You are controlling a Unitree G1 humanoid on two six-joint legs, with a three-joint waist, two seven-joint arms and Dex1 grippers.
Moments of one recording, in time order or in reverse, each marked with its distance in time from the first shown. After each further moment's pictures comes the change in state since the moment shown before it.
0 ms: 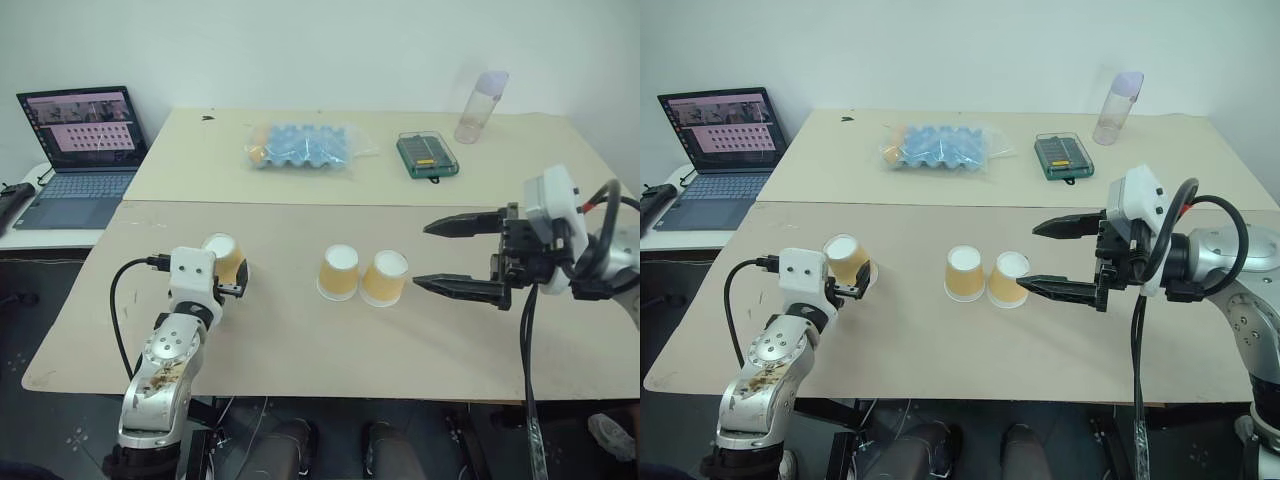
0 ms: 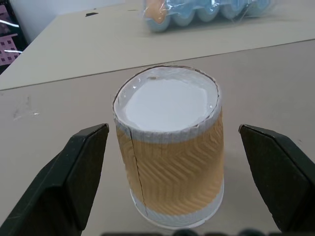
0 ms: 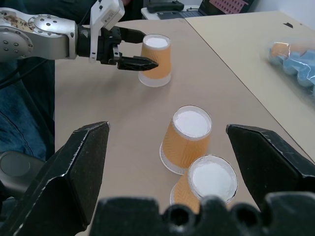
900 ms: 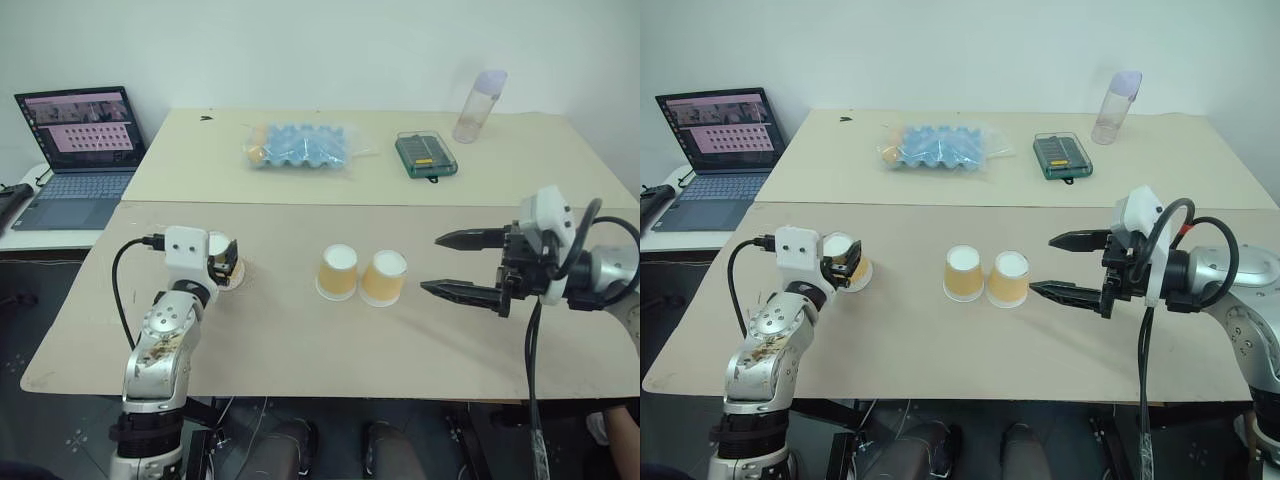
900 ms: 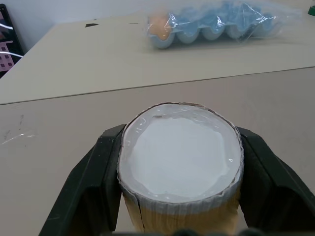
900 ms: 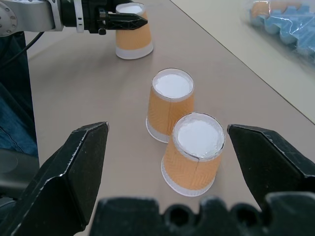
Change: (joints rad) left arm -0.130 -0.004 0.065 0.140 -0.028 -0.034 -0.056; right arm 0.082 0.001 0.002 0.055 -0.056 -0.031 -0.033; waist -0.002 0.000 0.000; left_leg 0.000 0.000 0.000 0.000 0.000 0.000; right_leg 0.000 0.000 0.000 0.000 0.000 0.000
